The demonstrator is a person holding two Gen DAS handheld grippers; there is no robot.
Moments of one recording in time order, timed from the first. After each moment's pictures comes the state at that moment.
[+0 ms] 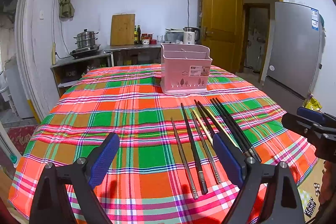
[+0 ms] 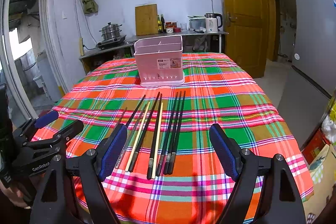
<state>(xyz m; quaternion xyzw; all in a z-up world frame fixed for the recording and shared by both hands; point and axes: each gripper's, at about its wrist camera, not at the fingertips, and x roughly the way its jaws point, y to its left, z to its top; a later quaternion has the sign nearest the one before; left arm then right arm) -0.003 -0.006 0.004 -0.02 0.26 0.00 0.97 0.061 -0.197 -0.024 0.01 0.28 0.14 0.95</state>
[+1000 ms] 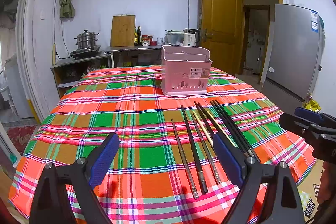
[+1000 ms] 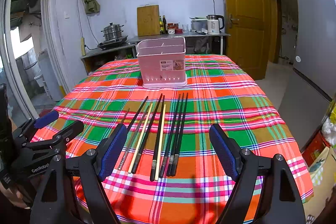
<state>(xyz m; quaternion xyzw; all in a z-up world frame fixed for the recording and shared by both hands) -0.006 -0.004 0.006 -0.02 0.25 -0.01 0.97 0.060 -0.185 -0.023 0.01 0.28 0.14 0.95</state>
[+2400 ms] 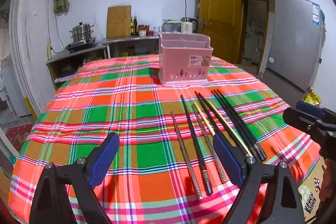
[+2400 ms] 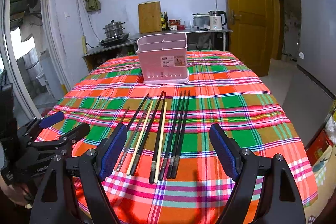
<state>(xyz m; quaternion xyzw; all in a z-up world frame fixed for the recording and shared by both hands) 0.023 0.002 -0.010 -0.01 0.30 -0.02 0.95 0.074 -0.188 -0.029 0.01 0.29 0.15 0.94</state>
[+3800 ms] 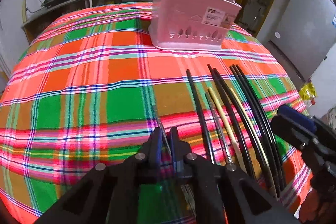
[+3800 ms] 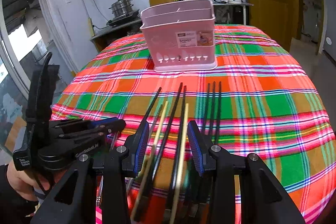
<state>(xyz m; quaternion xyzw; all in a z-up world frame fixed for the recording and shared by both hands) 0.154 0.016 -0.060 -0.06 0.47 -0.06 0.88 0.179 -0.146 -0.062 0.03 0.38 0.21 0.90</state>
